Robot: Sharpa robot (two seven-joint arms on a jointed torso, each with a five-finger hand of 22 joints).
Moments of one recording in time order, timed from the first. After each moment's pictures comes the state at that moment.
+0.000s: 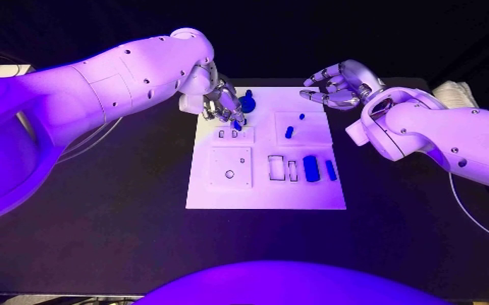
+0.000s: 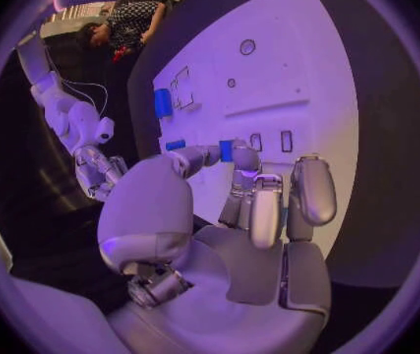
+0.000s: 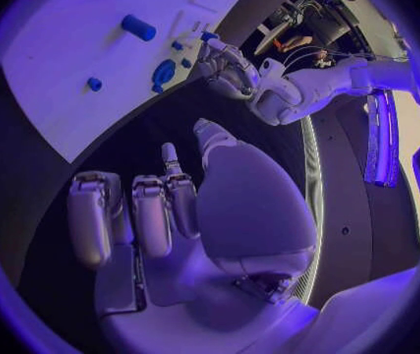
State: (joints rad) left arm 1.44 -0.36 -0.12 0.93 -0.79 0.63 -0.55; left_hand 1.02 -0.12 0.71 0.14 0.44 0.83 0.08 0.77 0.73 1.14 0.00 1.14 0.69 1.47 -0.04 1.57 1.31 0.09 1.31 0.06 1.43 1.23; right arm 1.32 -0.89 -0.14 1.58 -0.85 -0.56 -0.03; right_hand 1.35 -0.16 0.17 0.29 0.29 0.91 0.17 0.15 0.36 1.46 0.08 1.48 1.31 1.47 0.00 1.53 1.31 0.01 1.47 0.11 1.47 1.31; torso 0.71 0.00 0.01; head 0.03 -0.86
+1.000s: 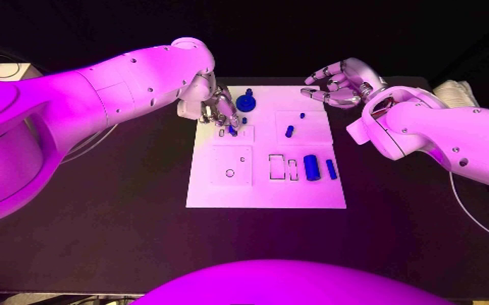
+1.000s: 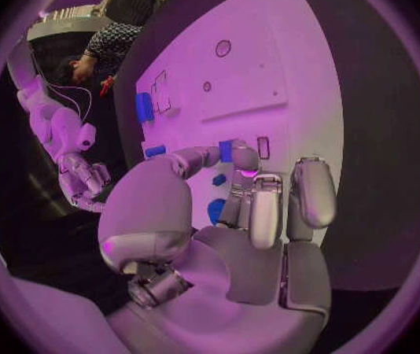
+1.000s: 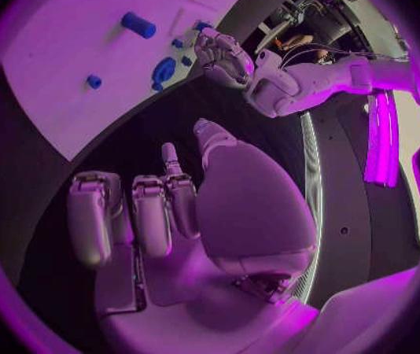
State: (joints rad) left arm 1.43 -0.36 -0.17 0.91 -0.82 0.60 -0.56; left_hand 0.99 -0.11 0.71 0.13 0.46 0.83 0.08 0.76 0.74 1.15 0.00 1.14 0.68 1.47 -0.05 1.57 1.31 0.09 1.32 0.06 1.44 1.25; right arm 1.32 -0.89 -0.14 1.58 -0.85 -0.57 -0.02; right_hand 1.35 -0.16 0.18 0.28 0.29 0.91 0.17 0.15 0.36 1.46 0.08 1.48 1.31 1.47 0.00 1.53 1.31 0.01 1.47 0.11 1.47 1.31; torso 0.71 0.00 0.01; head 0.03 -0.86
